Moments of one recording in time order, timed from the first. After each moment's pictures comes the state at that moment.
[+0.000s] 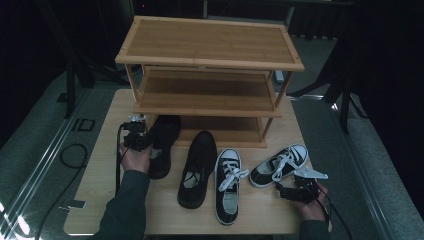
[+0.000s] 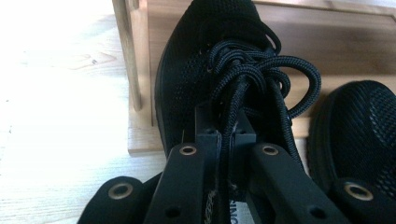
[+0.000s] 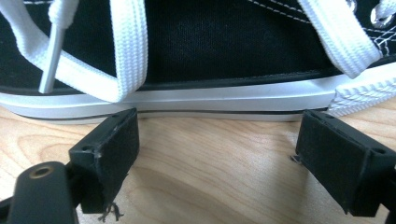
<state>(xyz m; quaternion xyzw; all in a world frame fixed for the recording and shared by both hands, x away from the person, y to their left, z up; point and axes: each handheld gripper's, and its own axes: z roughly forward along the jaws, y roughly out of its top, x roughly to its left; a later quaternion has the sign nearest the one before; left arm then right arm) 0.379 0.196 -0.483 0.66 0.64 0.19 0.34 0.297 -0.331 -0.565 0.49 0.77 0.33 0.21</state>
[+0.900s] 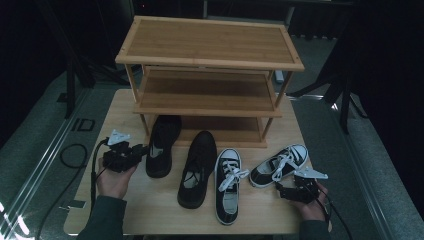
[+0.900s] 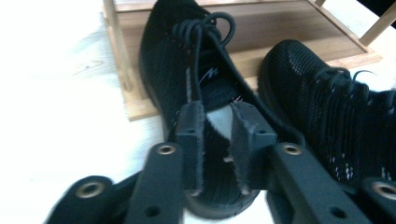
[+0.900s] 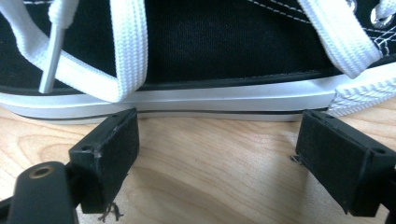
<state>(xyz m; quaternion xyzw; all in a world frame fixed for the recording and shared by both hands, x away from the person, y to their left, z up) 0.293 0.228 -0.462 0.71 0.54 0.20 0.40 0.296 -0.331 -0.565 0.49 0.77 0.33 0.21</state>
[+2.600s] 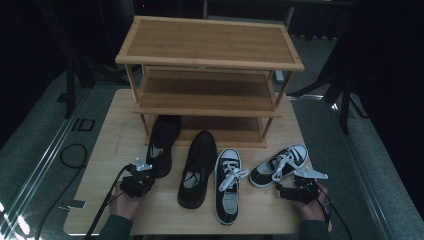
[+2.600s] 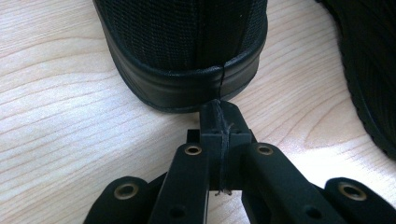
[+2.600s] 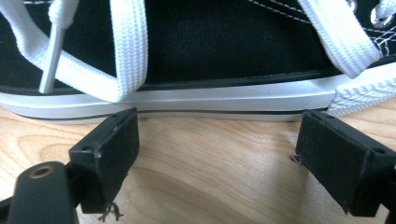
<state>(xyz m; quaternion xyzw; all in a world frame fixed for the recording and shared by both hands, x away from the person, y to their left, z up) 0.275 0.191 -0.542 0.80 0.52 0.15 0.27 0.297 -0.331 -0.566 0.49 0.77 0.33 0.21</state>
